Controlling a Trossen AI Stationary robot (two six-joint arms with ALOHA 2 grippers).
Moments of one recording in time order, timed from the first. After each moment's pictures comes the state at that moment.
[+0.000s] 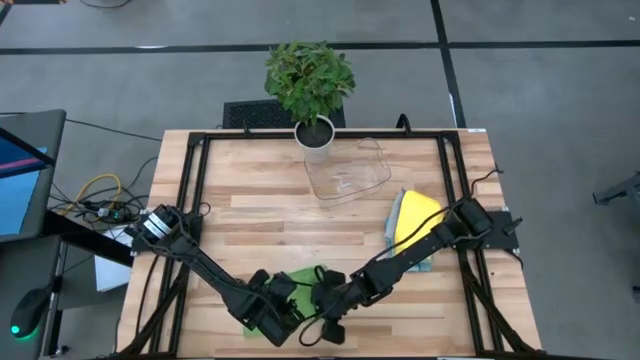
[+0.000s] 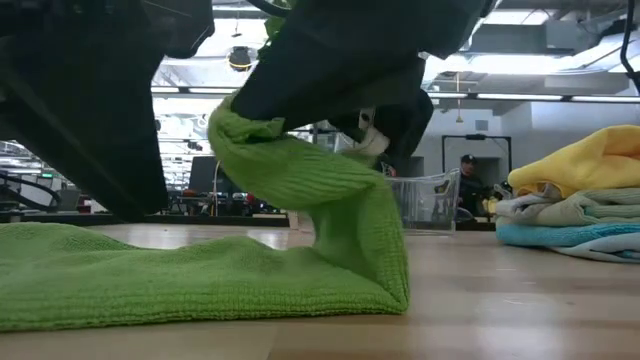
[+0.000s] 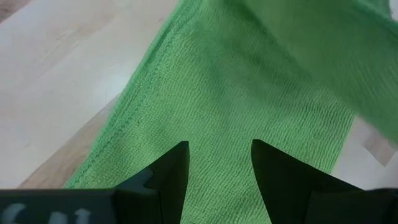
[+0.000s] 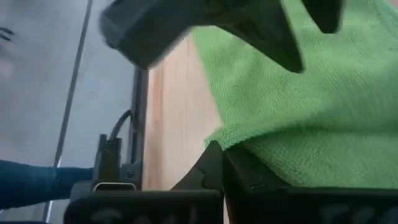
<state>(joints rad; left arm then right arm) -0.69 1.98 1.34 -0.71 -0.46 -1.45 0.51 2.08 1.41 -0.12 0.01 0.61</state>
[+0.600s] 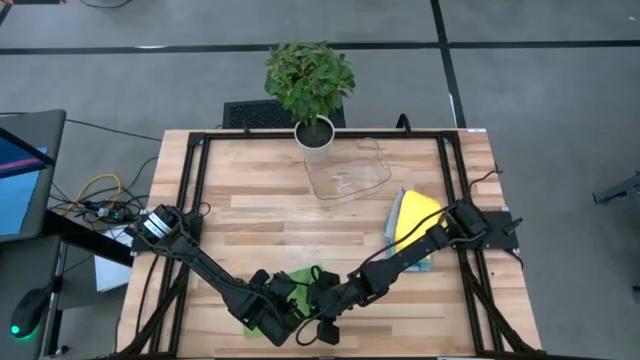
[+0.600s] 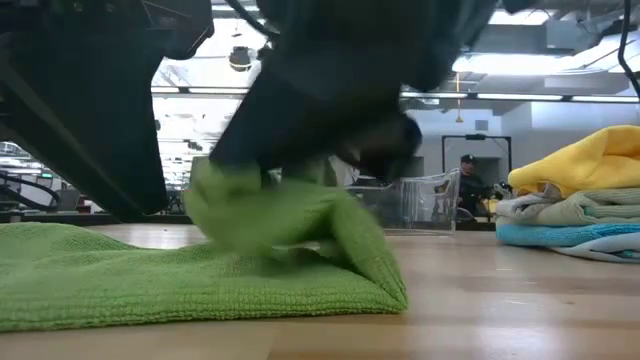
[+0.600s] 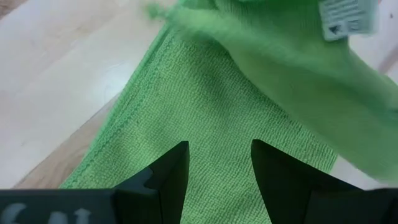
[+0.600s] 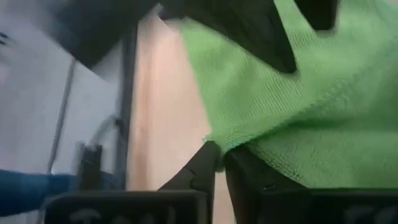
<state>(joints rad) -0.69 1.98 1.34 -0.70 -0.46 -1.46 0.50 2.12 1.41 -0.03 0.02 0.61</state>
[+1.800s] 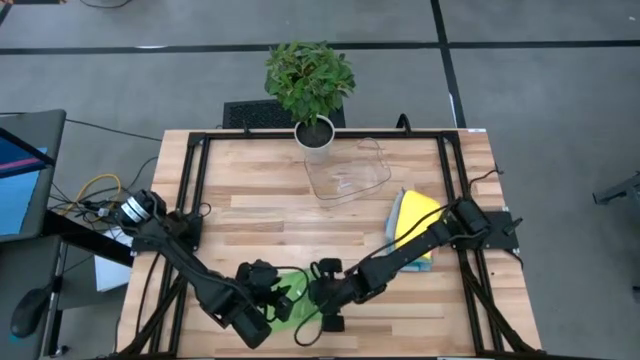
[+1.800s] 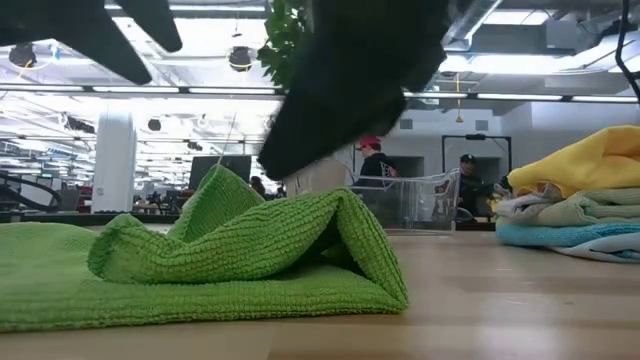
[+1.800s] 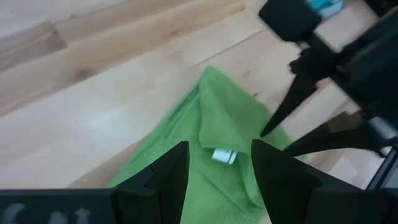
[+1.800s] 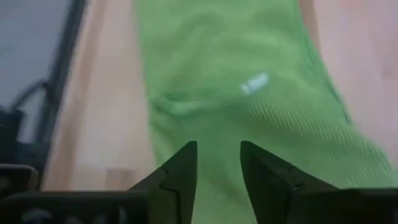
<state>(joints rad) -0.76 1.78 1.34 -0.86 -0.71 -1.70 0.48 2.10 1.48 -0.31 0.15 0.36</state>
